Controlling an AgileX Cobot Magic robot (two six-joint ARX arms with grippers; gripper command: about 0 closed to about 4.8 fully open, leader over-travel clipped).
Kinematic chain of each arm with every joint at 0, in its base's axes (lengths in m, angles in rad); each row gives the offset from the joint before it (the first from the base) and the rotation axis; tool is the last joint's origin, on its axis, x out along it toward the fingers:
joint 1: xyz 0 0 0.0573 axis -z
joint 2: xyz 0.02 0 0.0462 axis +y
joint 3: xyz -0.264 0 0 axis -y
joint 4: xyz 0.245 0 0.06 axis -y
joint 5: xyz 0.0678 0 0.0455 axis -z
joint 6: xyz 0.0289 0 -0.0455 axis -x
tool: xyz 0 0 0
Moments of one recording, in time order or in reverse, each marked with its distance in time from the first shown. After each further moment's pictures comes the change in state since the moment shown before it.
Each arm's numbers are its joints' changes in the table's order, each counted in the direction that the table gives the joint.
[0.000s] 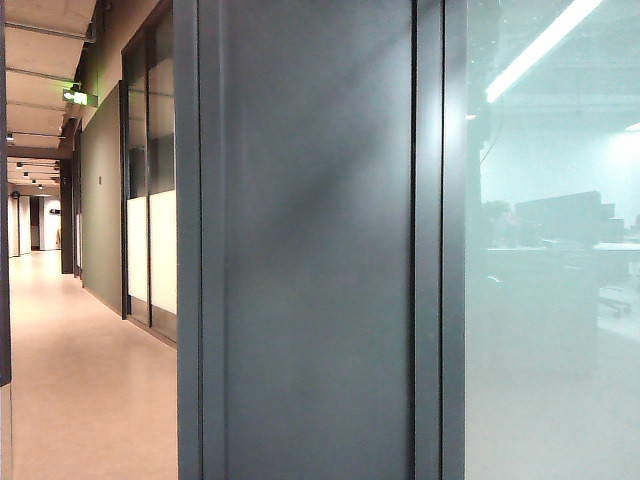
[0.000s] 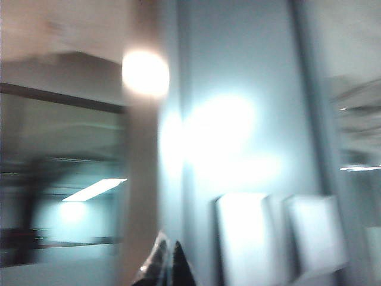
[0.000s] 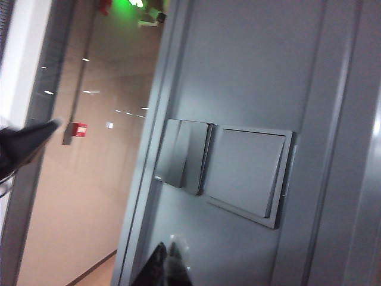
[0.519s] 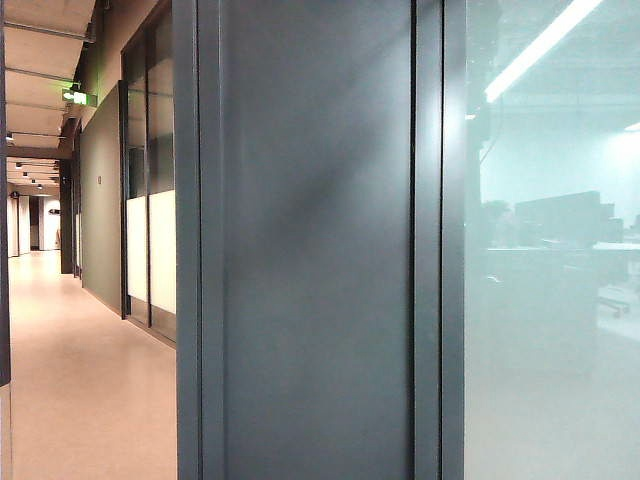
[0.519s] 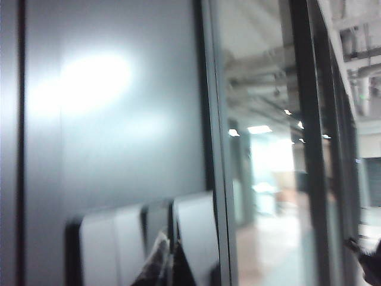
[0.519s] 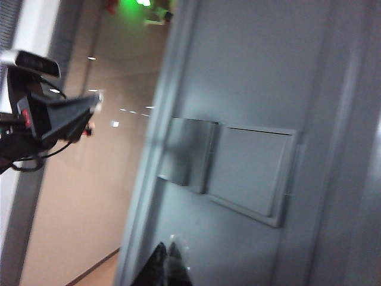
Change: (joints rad) left arm 0.102 0.263 0.488 -0.298 0.305 0.163; right arm 0.001 0.000 0.000 0.000 -0.017 0.000
